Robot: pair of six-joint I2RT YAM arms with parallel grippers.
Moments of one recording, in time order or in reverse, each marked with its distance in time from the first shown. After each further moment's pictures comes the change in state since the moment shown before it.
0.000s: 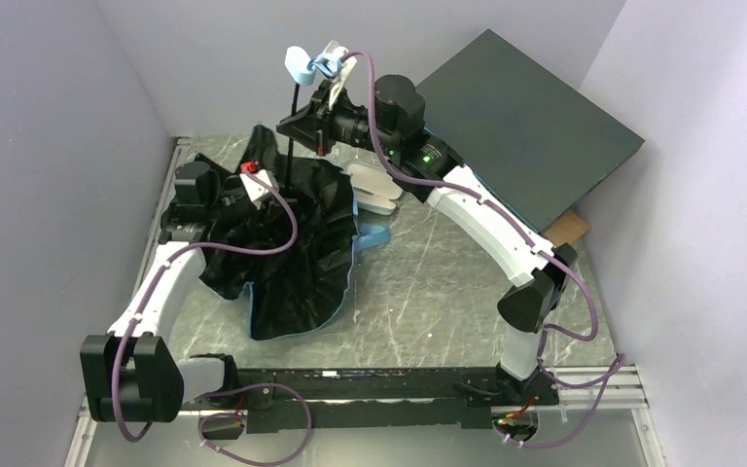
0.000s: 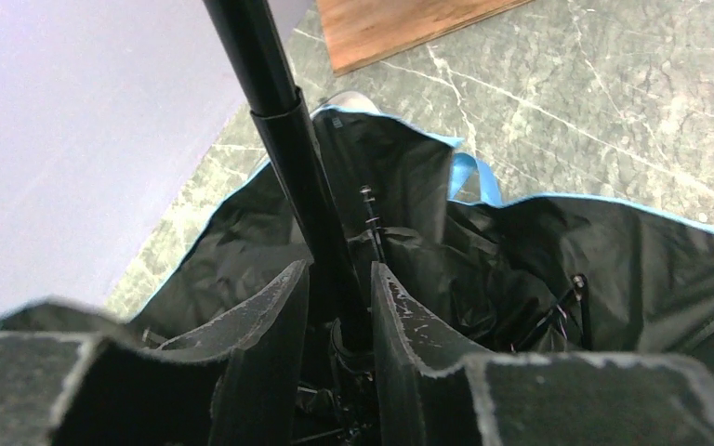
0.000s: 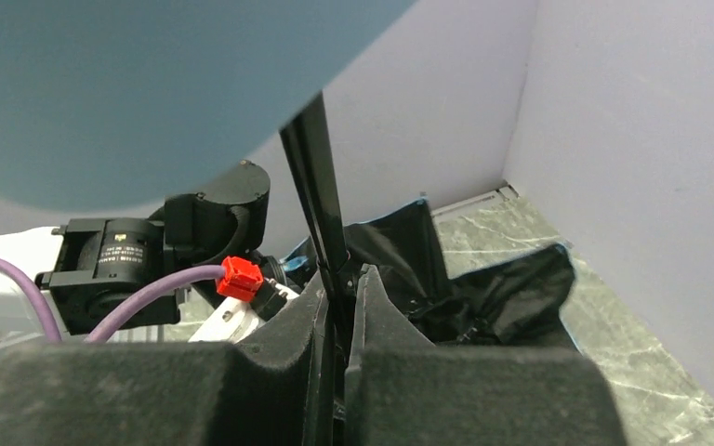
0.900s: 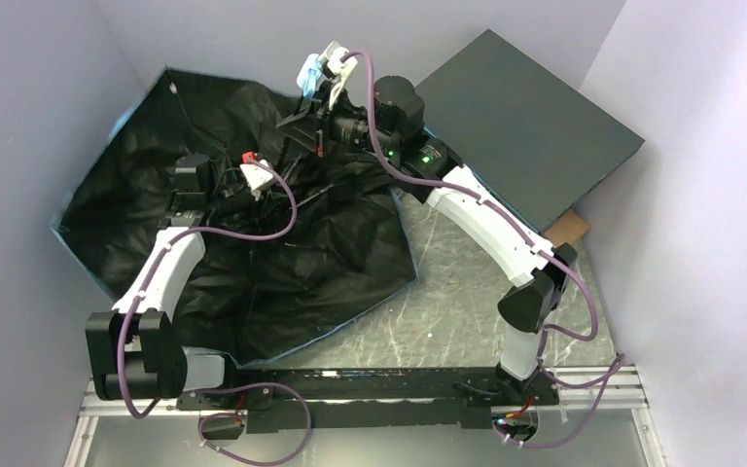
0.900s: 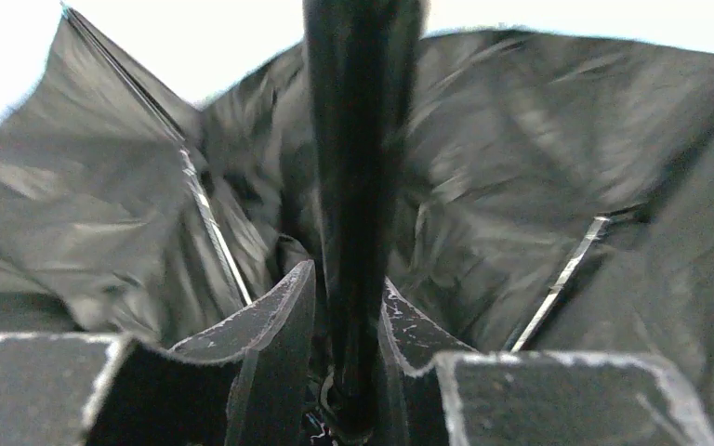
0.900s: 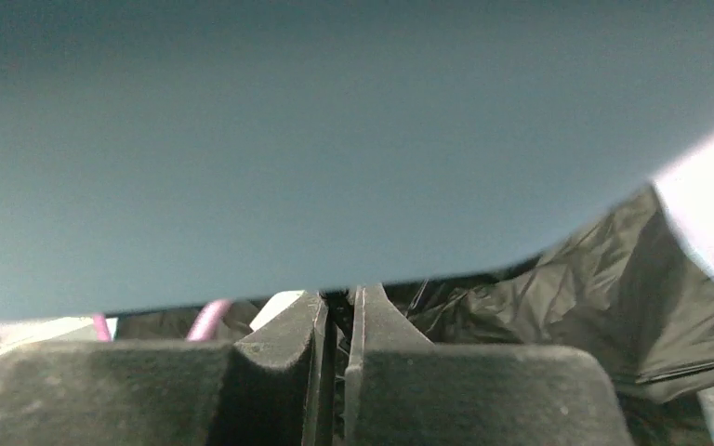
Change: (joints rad) left arm 0.041 0.106 0.087 -0.114 -0.055 0.055; right arm -0.002 -0.001 -0.013 -0.009 0.018 0.007
